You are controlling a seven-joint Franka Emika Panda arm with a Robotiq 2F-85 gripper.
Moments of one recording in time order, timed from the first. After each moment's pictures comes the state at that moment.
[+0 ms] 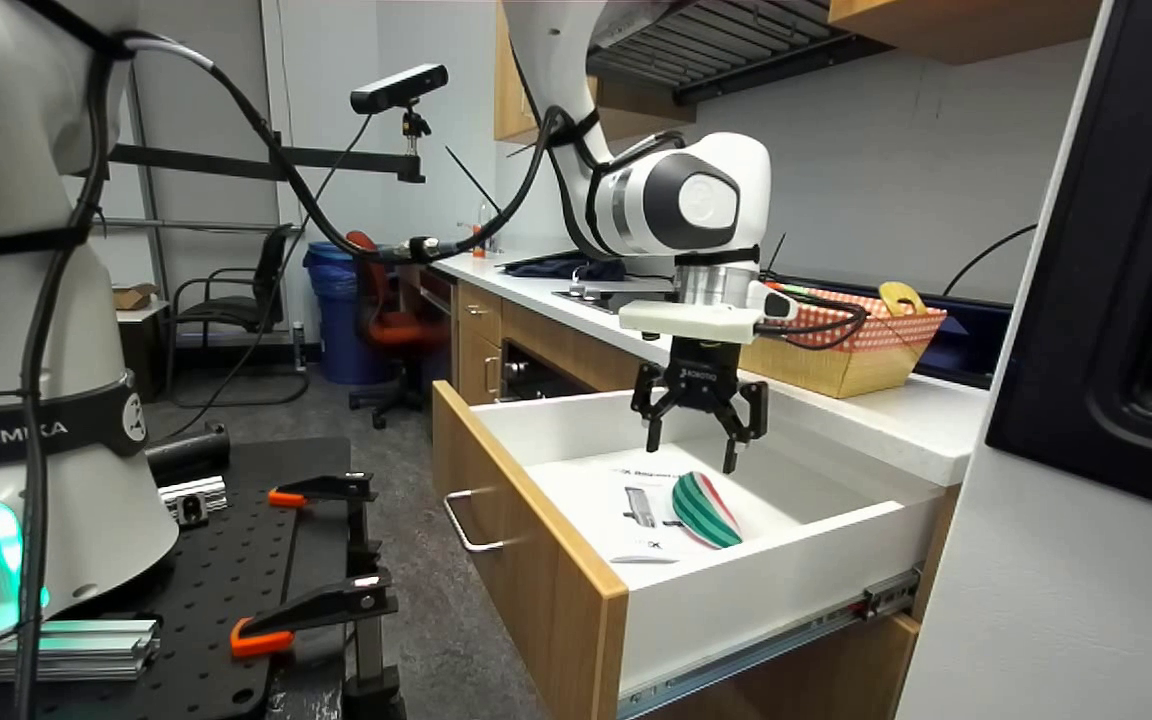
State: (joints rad) arm 0.01 0.49 0.01 -2.07 -0.19 2.47 -0.42
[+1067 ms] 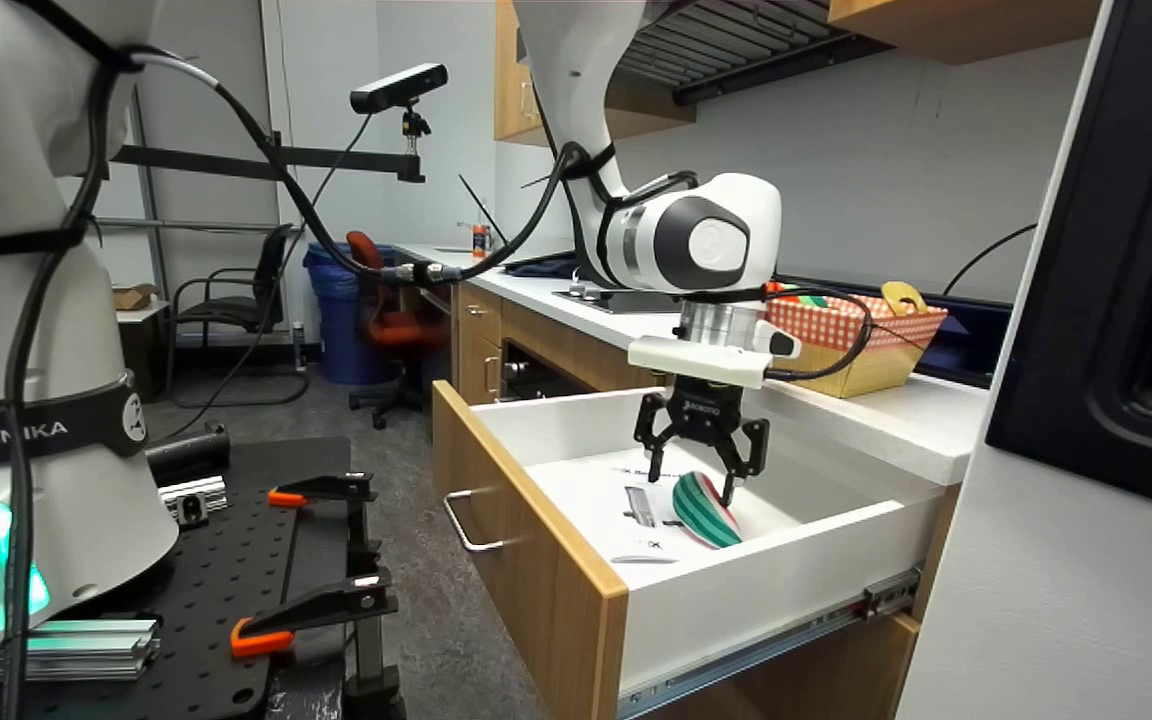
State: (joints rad) arm -0.05 0.60 0.05 -2.01 -0.19 2.49 -0.47
